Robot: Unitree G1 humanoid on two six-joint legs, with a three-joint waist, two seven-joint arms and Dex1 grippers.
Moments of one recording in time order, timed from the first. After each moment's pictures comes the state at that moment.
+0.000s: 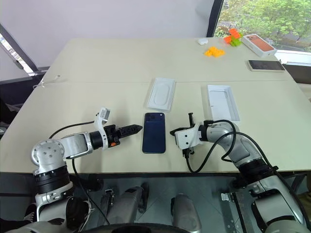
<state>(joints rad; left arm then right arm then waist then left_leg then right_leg) -0.40 0.16 0.42 -0.20 -0.94 1.54 -0.18 -0.45 -0.69 0.32 0.20 -0.28 -0.45 0.92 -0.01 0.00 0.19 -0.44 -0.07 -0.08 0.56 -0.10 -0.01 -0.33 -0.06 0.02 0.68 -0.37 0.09</state>
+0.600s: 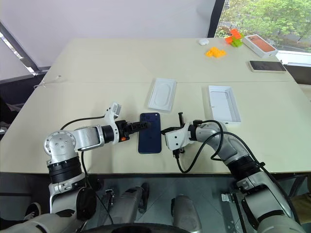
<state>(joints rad) -0.50 0.06 0.42 -0.16 -0.93 1.59 0.01 -0.49 -0.60 0.38 0.23 -0.35 -0.46 0.85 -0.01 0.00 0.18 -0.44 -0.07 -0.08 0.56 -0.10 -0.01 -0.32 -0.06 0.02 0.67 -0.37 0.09</state>
